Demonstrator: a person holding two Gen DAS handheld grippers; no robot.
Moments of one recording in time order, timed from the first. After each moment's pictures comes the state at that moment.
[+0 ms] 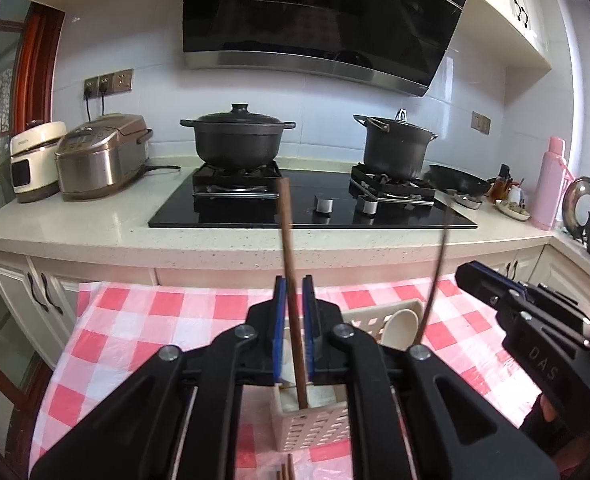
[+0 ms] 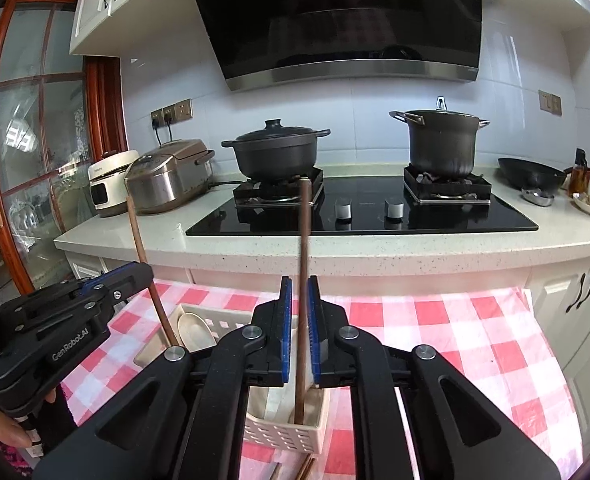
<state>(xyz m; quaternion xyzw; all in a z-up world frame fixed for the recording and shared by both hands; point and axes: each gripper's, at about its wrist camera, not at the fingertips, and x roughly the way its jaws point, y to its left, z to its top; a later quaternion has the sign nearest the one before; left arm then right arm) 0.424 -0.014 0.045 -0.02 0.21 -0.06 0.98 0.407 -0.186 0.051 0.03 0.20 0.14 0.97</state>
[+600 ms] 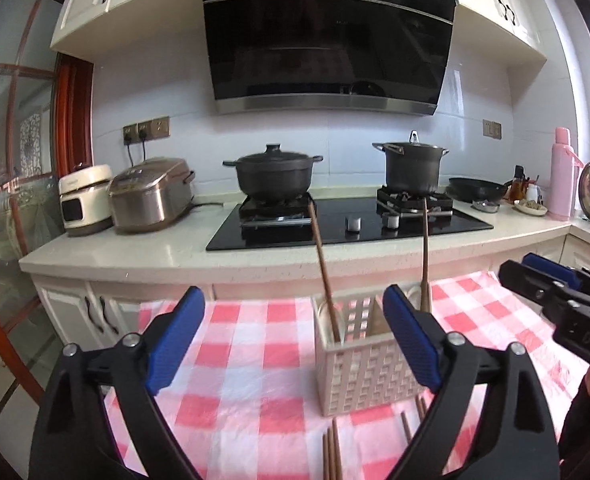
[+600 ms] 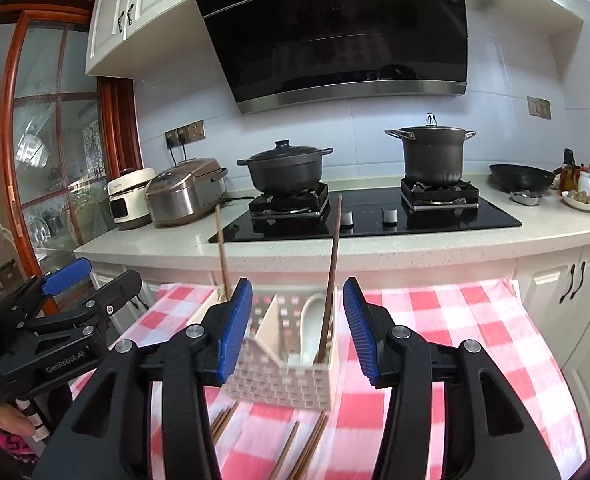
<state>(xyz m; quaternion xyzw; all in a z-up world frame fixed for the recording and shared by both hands) 0.318 -0.002 0.052 0.03 0.15 0.00 0.99 0.310 -0.204 0.054 0.05 0.18 0.15 0.97</state>
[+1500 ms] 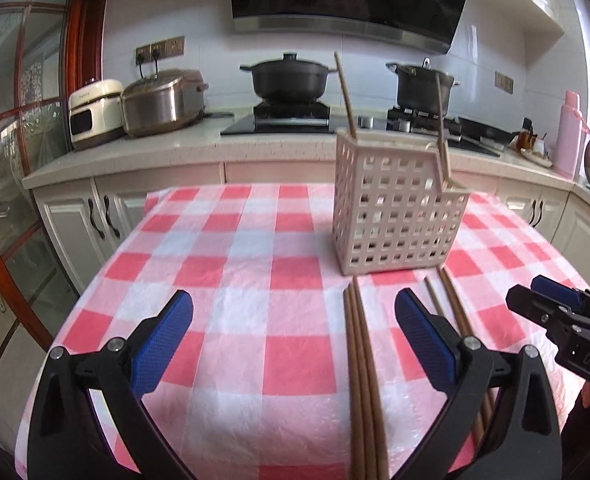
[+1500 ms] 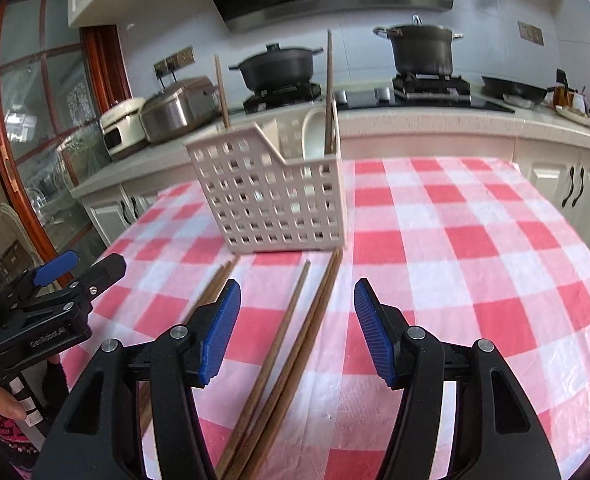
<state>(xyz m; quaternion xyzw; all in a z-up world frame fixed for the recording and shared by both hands) 0.271 0.028 -0.068 0.00 0.26 0.01 0.96 0.268 -0.190 -0.067 0.06 0.31 0.14 0.94</state>
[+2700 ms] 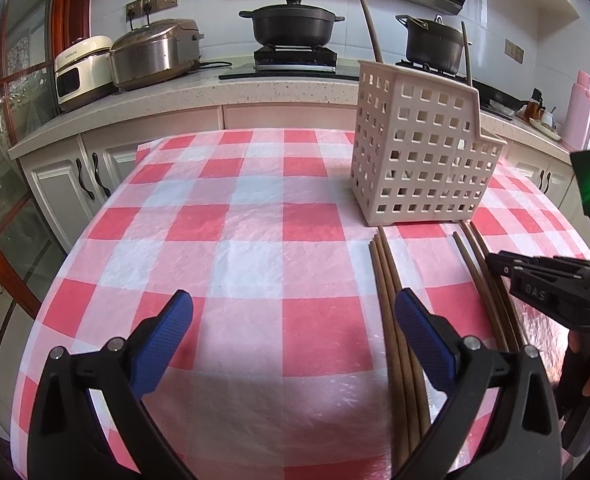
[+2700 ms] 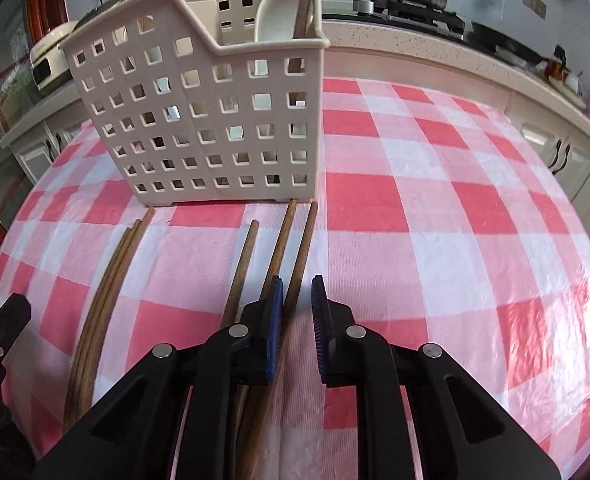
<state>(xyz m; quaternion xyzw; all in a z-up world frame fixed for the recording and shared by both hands) 0.299 0.046 -0.099 -0.01 0.35 0.00 0.94 0.355 -0.158 -0.112 -0.02 0.44 0.05 0.89</state>
